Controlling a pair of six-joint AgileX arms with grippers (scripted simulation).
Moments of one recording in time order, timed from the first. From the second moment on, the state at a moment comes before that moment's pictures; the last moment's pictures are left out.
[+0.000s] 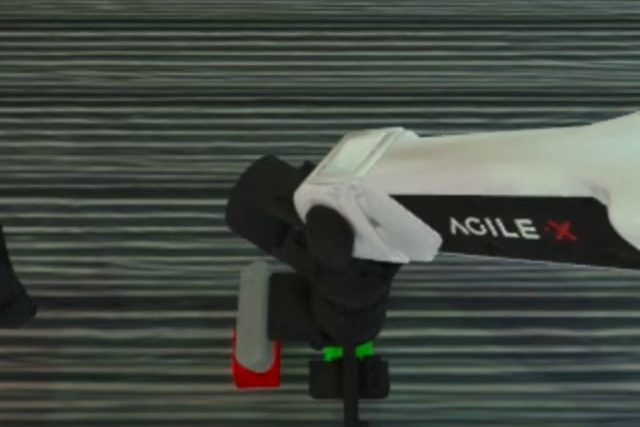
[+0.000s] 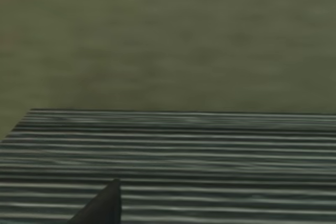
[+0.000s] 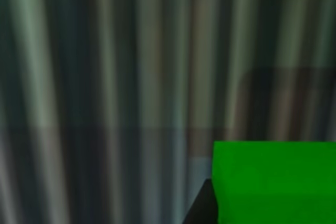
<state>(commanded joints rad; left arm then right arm) 0.02 0.00 0.00 0.00 0.00 0.00 0.94 2.09 1.42 -0.90 0.00 -0.62</state>
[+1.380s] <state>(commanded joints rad) 0.02 0.00 0.00 0.00 0.00 0.00 0.94 2.09 1.42 -0.90 0.00 -0.62</state>
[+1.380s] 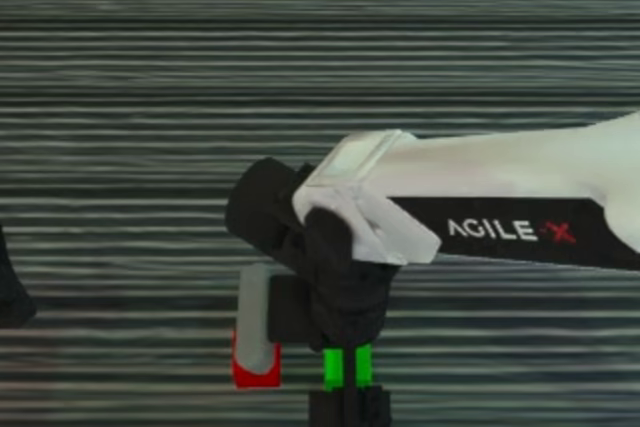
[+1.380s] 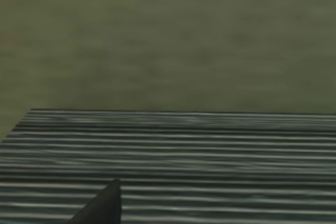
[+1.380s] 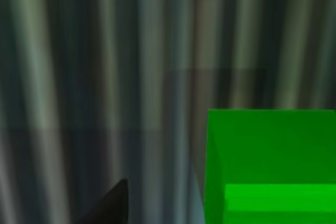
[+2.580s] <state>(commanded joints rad) 0.02 0.00 0.00 0.00 0.00 0.00 0.78 2.02 1.60 -1.14 0.00 -0.53</state>
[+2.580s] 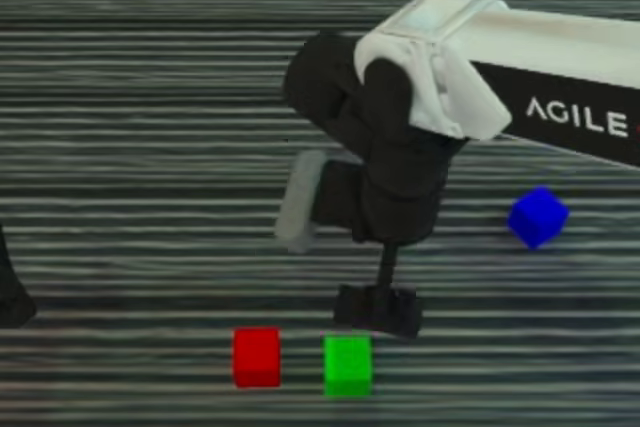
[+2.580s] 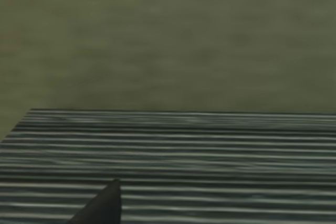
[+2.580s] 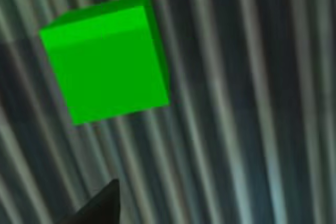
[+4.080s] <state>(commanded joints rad) 0.02 0.00 0.00 0.00 0.00 0.00 0.29 2.19 1.42 -0.81 0.00 -0.29</state>
